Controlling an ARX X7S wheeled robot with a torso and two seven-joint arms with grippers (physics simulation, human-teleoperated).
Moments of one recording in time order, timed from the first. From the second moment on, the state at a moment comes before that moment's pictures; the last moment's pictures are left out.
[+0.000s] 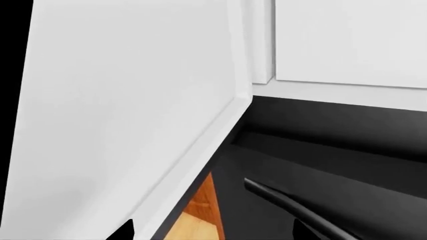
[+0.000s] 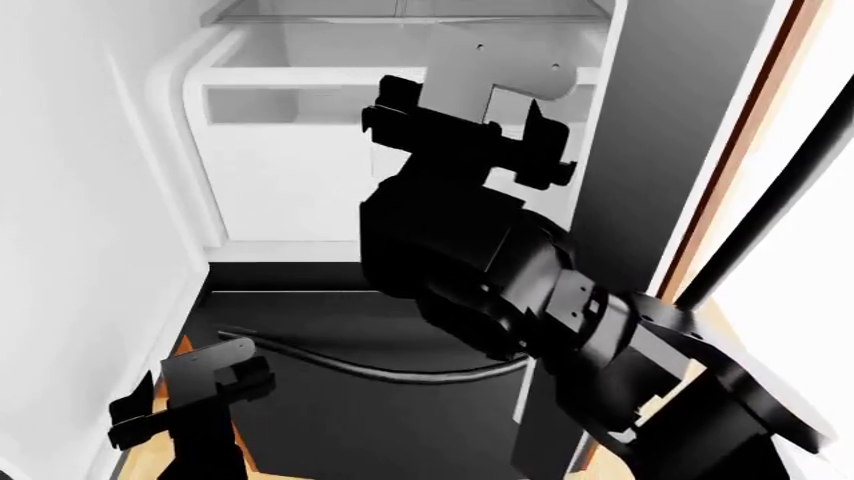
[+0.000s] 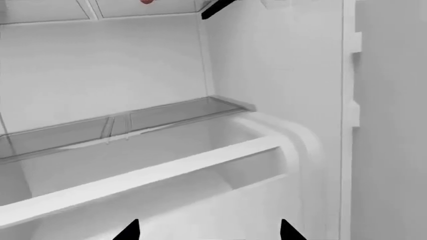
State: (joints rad) left arm -0.45 -0.36 0.54 -0.65 -0.57 0.11 -0.71; right arm 1.31 0.05 -1.03 0.24 1.08 0.29 1.46
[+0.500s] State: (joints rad) left arm -0.45 -0.36 0.54 -0.65 -0.57 0.11 -0.71; right arm 1.25 0.06 -0.96 0.22 0.98 0.33 1.55
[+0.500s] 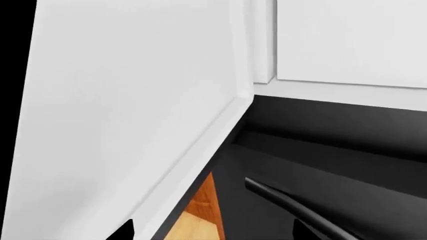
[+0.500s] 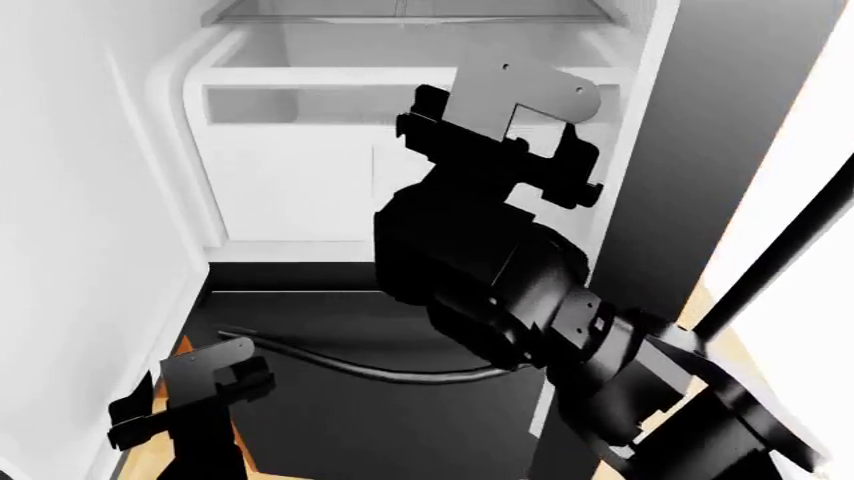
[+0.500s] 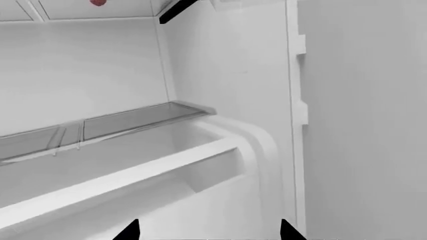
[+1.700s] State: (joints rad) left arm -0.44 -0.37 0.54 -0.64 -0.58 0.09 -0.72; right arm 0.74 0.24 -0.31 -0.62 0.77 0.96 1.52
